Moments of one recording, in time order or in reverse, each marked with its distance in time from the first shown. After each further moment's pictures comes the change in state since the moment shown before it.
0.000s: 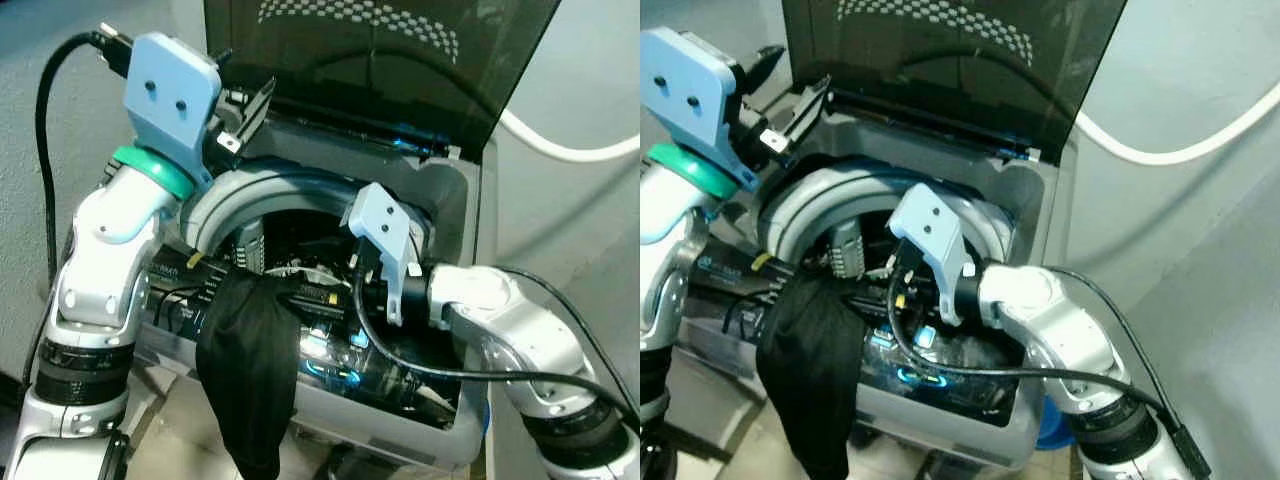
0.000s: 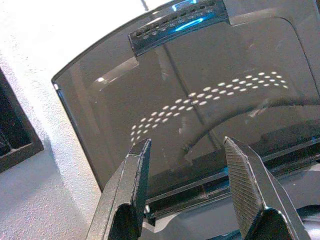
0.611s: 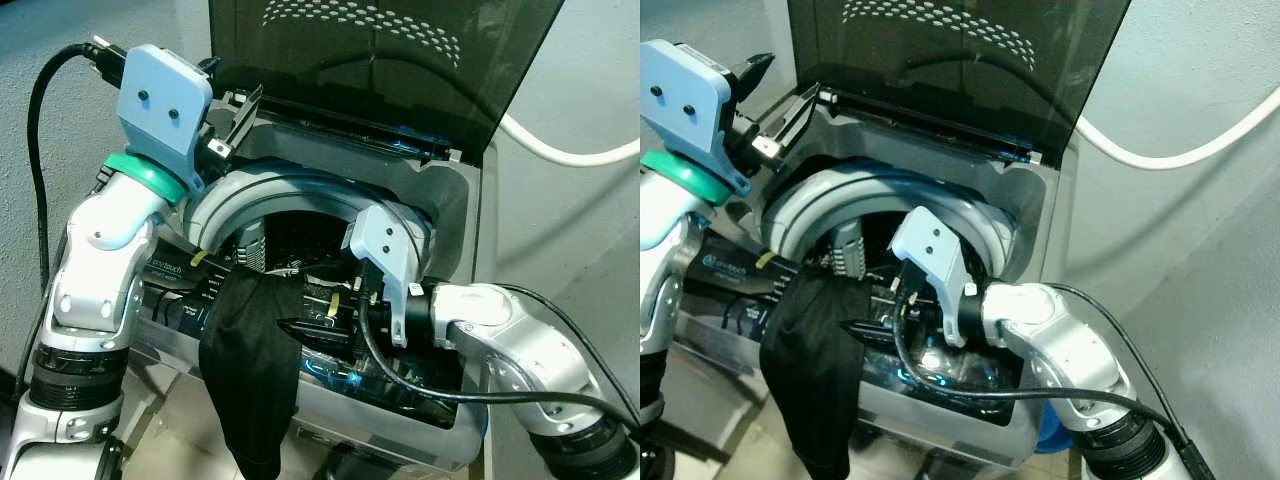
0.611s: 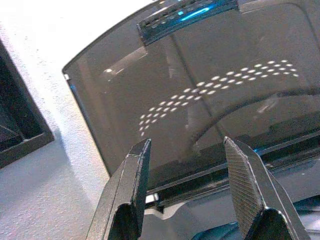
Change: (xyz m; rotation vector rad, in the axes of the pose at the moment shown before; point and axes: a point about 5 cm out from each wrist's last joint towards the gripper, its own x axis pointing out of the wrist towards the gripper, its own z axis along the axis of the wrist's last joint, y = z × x) left arm -0.005 -0.001 -0.008 0.010 0.026 0.009; right arm -0.004 0.015 -0.010 0.041 0.031 0.085
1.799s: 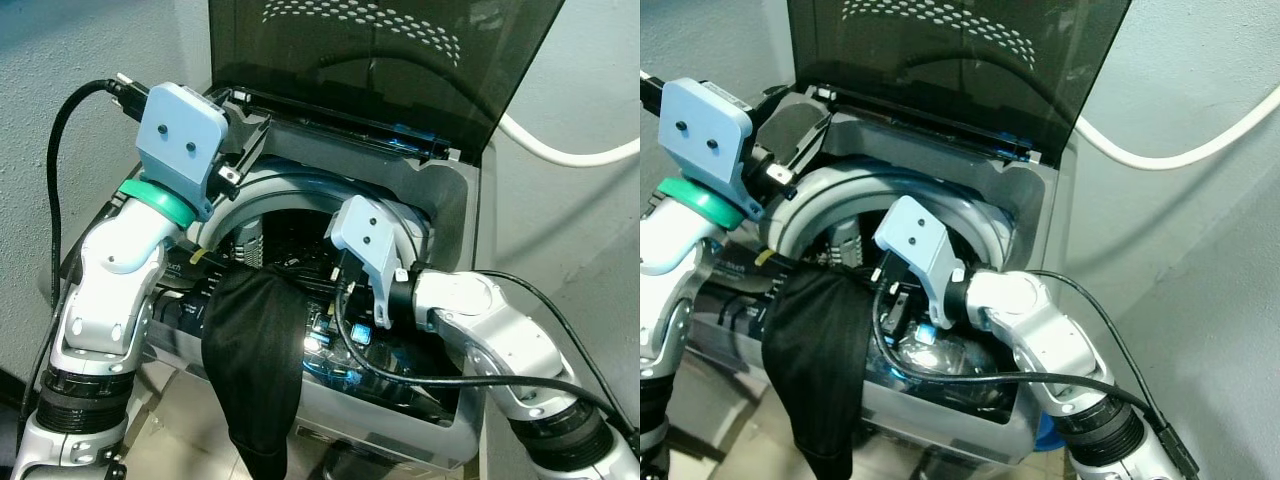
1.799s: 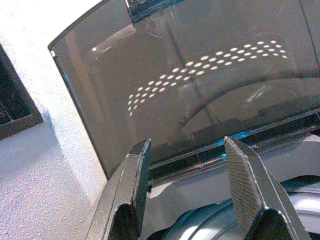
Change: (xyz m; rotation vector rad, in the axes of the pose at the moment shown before) left arm -0.013 -0.011 -0.010 -0.005 0.045 -0.006; right arm 0.010 -0.021 0.007 -0.098 -0.012 -0.156
